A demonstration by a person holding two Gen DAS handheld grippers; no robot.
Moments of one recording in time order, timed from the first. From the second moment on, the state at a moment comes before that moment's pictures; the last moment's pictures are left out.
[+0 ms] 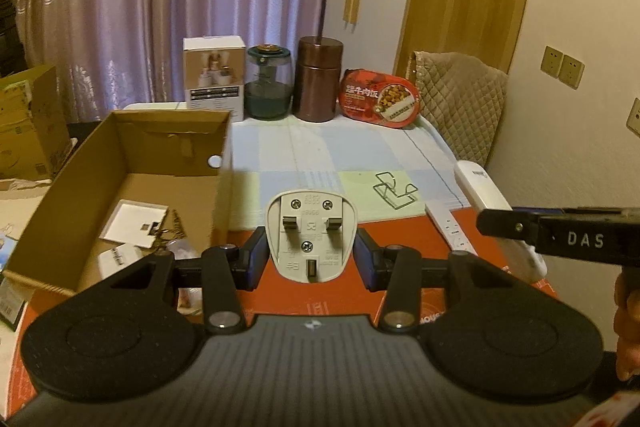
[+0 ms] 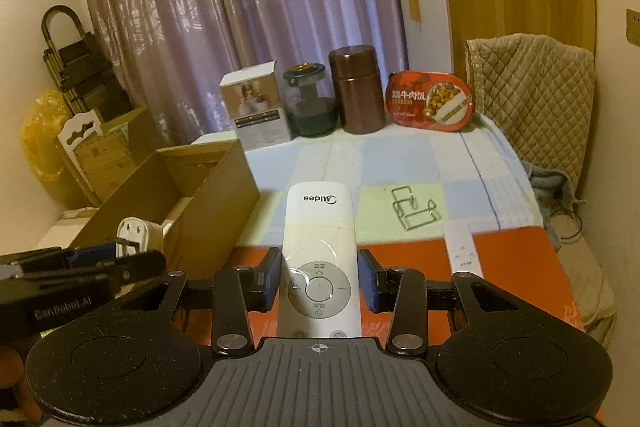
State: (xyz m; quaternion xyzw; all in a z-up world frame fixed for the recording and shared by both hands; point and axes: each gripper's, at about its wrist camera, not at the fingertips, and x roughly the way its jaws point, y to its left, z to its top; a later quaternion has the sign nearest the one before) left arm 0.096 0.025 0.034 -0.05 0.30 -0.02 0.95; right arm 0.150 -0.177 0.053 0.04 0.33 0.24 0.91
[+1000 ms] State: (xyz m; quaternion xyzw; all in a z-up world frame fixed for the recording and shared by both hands) left arm 0.044 0.075 0.048 -0.05 0.30 0.02 0.95; right arm 0.115 -0.120 0.058 0.01 0.34 0.30 0.89
